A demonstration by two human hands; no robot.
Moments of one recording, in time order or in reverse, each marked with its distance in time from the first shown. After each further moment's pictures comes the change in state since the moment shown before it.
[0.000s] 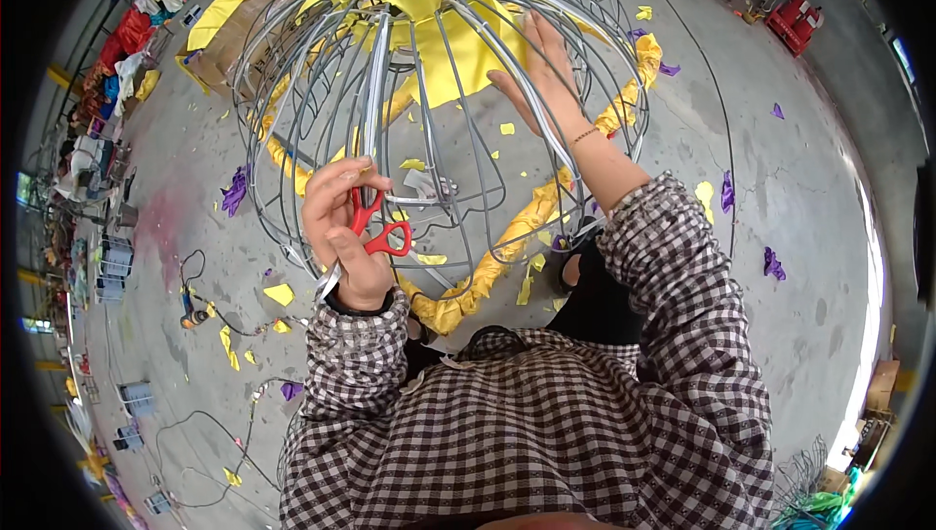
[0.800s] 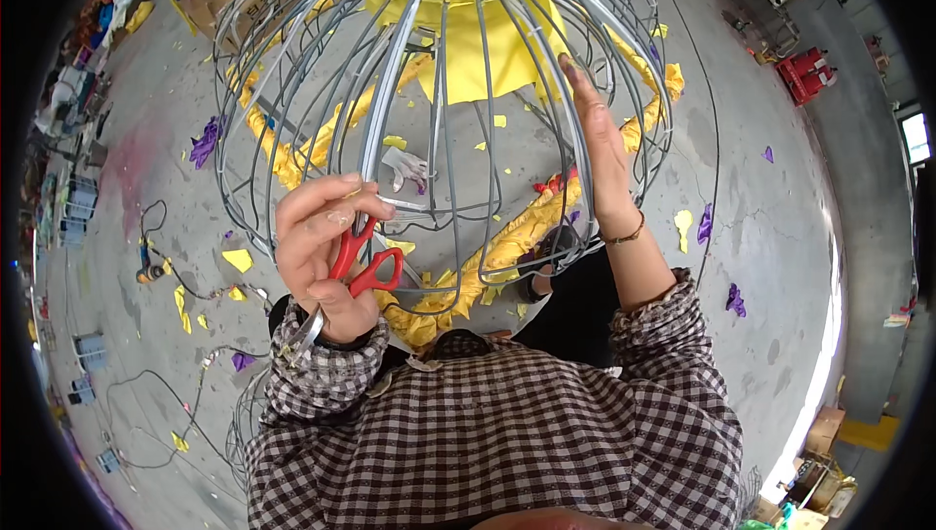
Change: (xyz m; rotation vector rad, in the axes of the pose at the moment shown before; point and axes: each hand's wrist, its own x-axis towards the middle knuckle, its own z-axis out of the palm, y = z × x) left_hand 0.004 -0.010 -0.010 0.006 -0.061 0.048; right_hand -0.024 -0.005 -0.028 1.088 -0.122 0.157
